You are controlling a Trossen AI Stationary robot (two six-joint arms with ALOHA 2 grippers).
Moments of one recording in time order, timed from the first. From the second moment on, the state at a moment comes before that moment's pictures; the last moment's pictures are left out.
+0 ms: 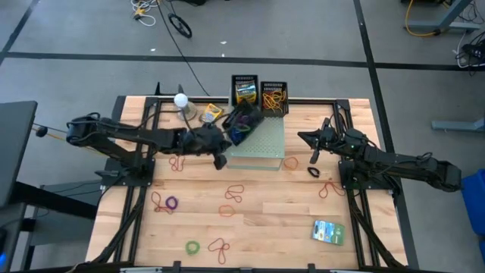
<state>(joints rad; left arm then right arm) 0.03 1.32 0.80 -0.03 -0.33 -0.25 -0.39 0.51 0.07 0.40 -0.02 -0.01</state>
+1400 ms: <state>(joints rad) -0.01 1.76 1.52 -0.46 -0.50 -0.18 -0.32 0.51 0.07 0.46 0.01 -0.02</state>
